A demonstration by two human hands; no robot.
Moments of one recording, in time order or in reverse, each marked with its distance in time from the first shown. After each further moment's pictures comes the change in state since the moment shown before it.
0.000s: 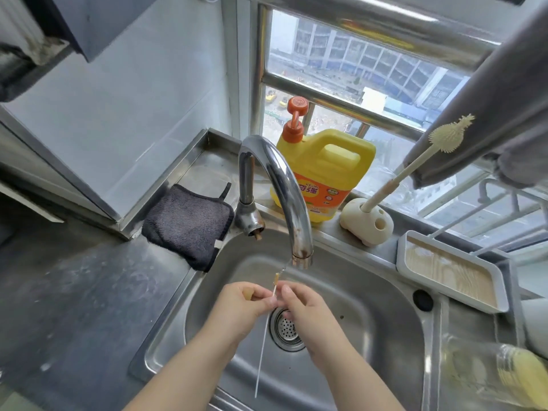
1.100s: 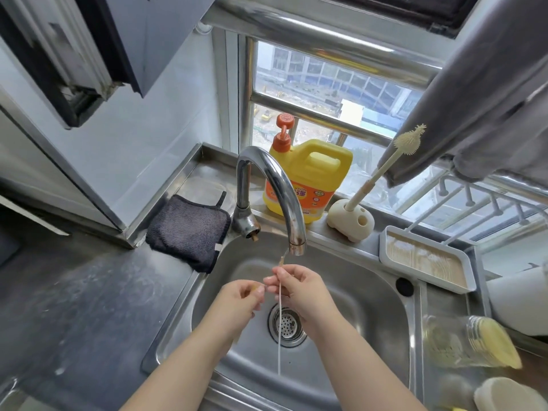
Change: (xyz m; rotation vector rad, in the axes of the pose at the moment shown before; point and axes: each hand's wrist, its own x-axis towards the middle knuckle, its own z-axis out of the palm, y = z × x) left_hand -0.008 -0.010 -0.017 0.099 -0.098 0.085; right_hand -0.015 -0.034 0.009 0.281 0.051 0.013
